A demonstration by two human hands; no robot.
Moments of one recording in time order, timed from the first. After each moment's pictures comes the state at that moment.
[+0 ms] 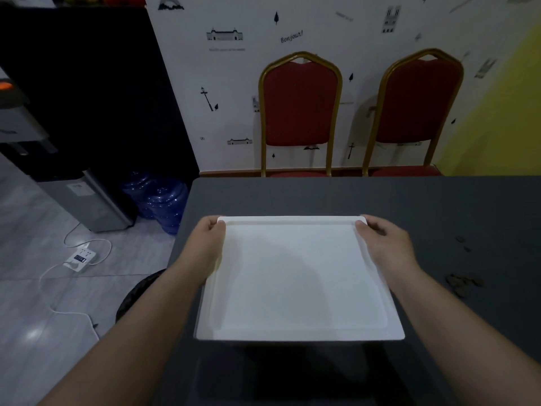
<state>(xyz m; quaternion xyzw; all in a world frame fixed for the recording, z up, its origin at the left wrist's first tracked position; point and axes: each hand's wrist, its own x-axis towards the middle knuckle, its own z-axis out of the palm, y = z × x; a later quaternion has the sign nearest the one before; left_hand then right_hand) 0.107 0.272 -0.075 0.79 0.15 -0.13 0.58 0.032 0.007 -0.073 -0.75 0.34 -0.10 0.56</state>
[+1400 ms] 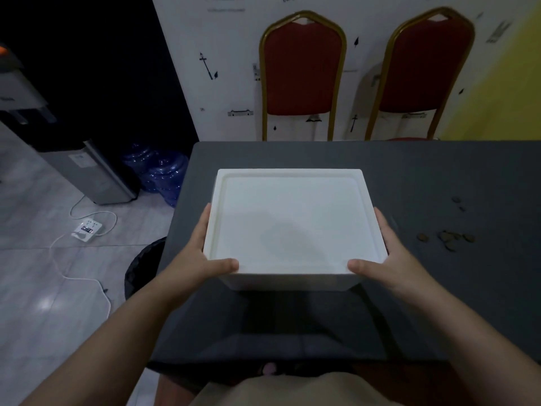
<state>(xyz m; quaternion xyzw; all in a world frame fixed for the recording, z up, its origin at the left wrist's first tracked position) 0.007 0.327 -0.100 0.75 -0.06 -0.25 0.61 -0.077 0.014 -0.081 -0.76 0.07 0.07 0.64</state>
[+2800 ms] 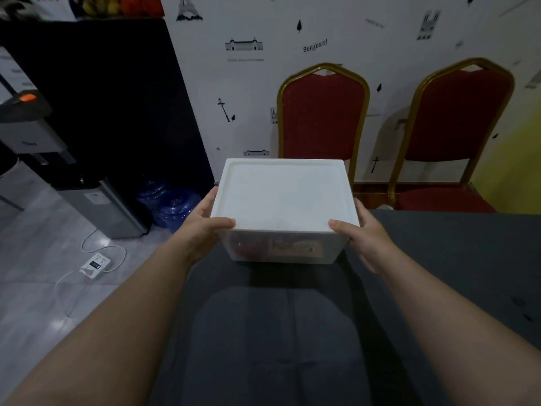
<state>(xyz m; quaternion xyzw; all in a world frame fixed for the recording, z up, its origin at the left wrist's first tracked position) 0.251 0.284 -0.085 0.62 0.04 -0.18 0.76 0.195 -0.015 -0.109 -0.67 0.14 0.03 0.73</state>
